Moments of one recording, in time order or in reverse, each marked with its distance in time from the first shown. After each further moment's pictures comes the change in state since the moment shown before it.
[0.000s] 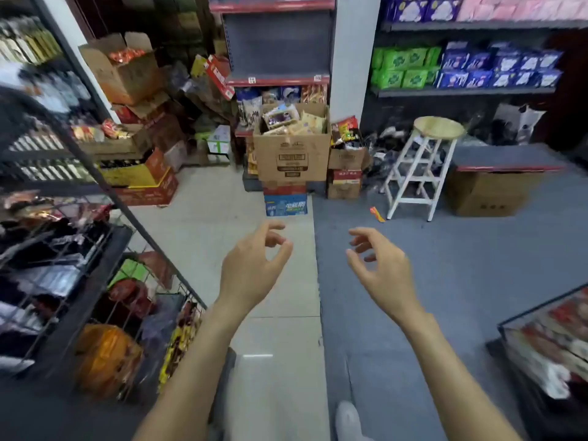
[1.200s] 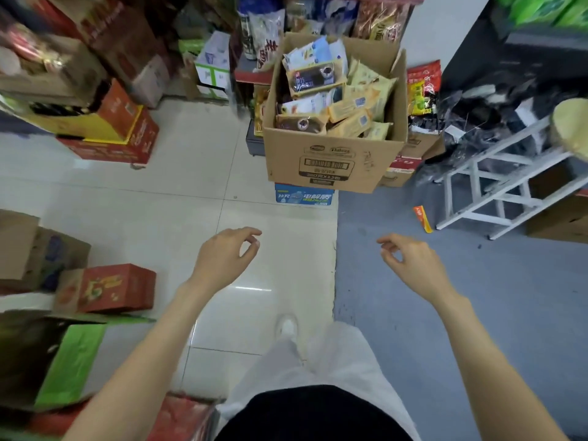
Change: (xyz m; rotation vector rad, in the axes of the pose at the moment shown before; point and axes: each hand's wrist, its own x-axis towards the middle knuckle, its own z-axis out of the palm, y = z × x) left_hand 0.590 -0.308 0.106 0.295 -0.339 -0.224; right_hand 0.570 0.259 0.264 -0.351 -0.573 0.279
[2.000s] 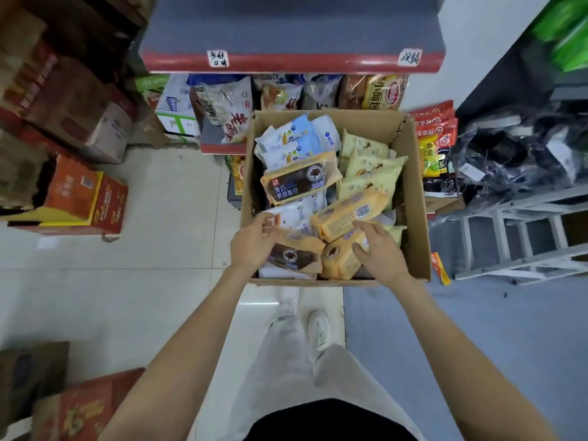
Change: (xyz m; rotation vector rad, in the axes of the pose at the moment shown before) left_hand 0.496 0.026 0.006 -0.202 -0.086 -0.197; right_hand 0.454 -0.003 -0.025 0.114 -0.093 0.109
